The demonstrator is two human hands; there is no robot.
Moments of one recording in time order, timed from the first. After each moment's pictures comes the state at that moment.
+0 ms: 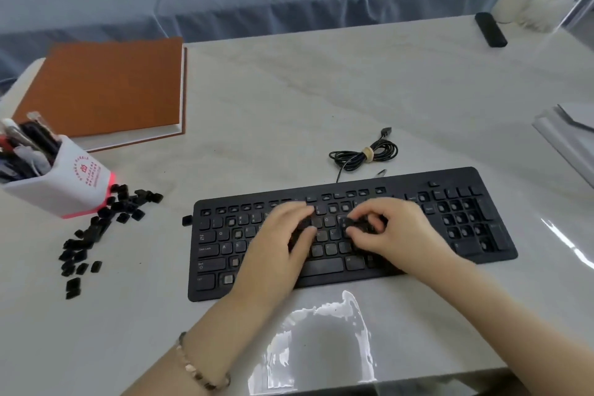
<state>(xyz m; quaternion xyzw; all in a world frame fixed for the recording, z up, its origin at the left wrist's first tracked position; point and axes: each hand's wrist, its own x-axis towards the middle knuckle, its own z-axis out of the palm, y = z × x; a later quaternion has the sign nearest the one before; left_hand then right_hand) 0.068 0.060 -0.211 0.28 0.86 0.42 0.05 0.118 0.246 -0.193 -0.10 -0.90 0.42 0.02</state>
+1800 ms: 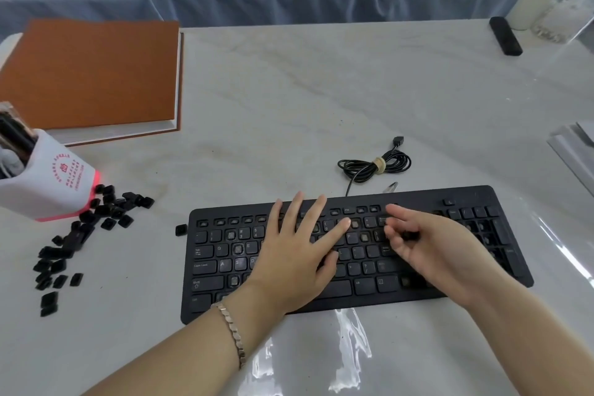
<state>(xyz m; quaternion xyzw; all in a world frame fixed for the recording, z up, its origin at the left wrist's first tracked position) 0.038 0.076 -0.256 0.45 0.88 0.13 -0.09 0.105 0.258 -0.177 -0.38 -0.42 0.82 -0.02</state>
